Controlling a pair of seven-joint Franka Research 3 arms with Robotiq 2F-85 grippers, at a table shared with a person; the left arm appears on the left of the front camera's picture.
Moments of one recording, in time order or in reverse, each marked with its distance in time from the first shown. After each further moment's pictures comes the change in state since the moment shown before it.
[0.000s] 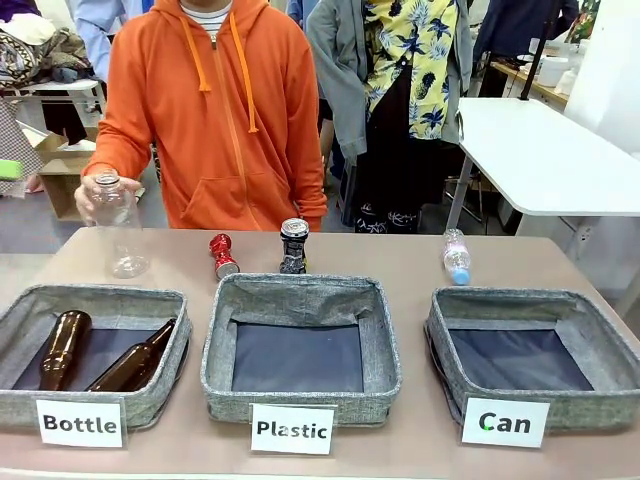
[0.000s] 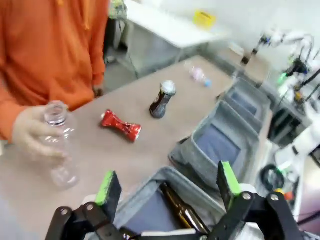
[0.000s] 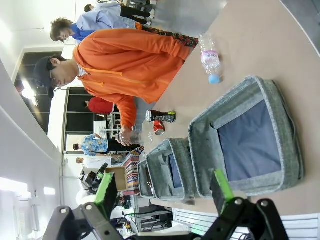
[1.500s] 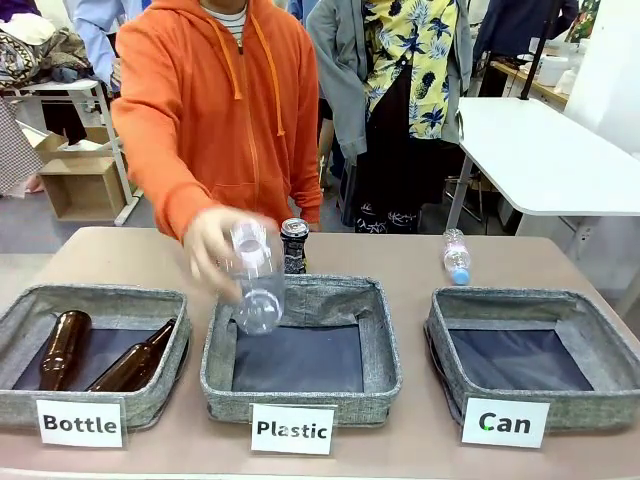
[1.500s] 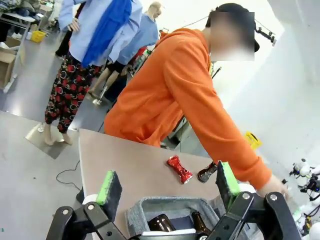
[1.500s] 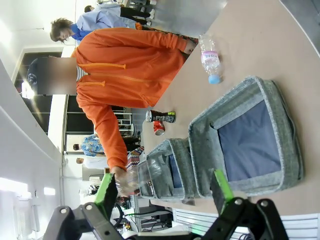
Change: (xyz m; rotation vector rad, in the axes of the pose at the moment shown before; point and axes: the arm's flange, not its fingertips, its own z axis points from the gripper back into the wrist) left arm -0.175 0.028 0.209 0.298 -0.616 0.390; right arm 0.000 0.000 0.000 0.000 -0.001 -0.001
